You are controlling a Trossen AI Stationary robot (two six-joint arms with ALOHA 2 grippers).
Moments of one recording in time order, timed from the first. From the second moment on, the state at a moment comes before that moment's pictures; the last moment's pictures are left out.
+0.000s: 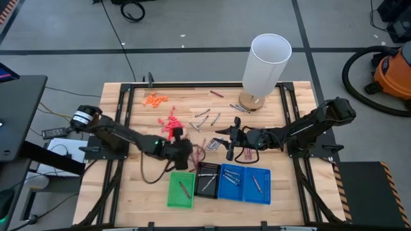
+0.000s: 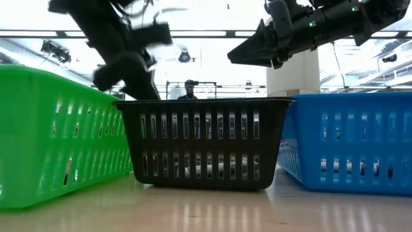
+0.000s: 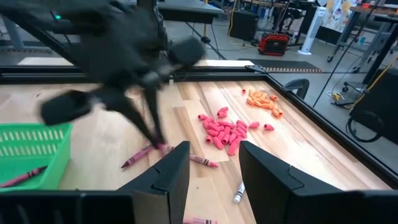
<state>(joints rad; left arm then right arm) -0.29 1.57 0.91 -0.36 -0.57 -0.17 0.20 1.46 0.60 0.64 0.48 -0.01</state>
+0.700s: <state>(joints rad) -0.62 1.57 0.91 -0.14 -0.32 0.13 0.20 1.46 0.60 0.62 0.52 0.00</state>
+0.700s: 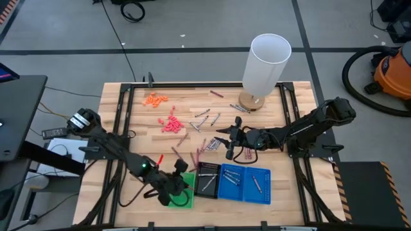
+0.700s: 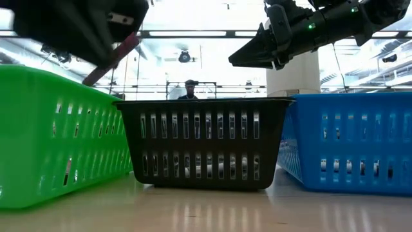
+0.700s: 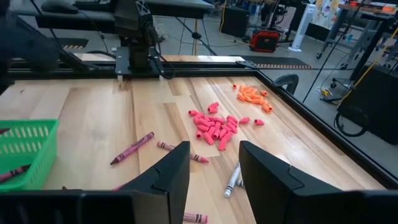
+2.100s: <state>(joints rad) -0.58 1.51 0.91 -0.46 -0.56 0.23 0.20 1.46 0.60 0.61 0.51 0.00</state>
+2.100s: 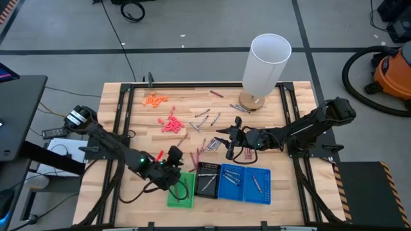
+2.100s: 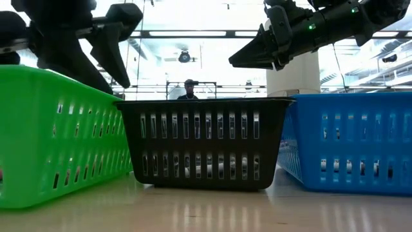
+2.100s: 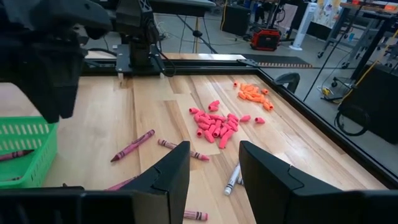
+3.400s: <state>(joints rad) -0.27 1.48 0.68 -0.32 -0.27 0.33 0.20 1.46 0.60 0.61 0.48 0.00</state>
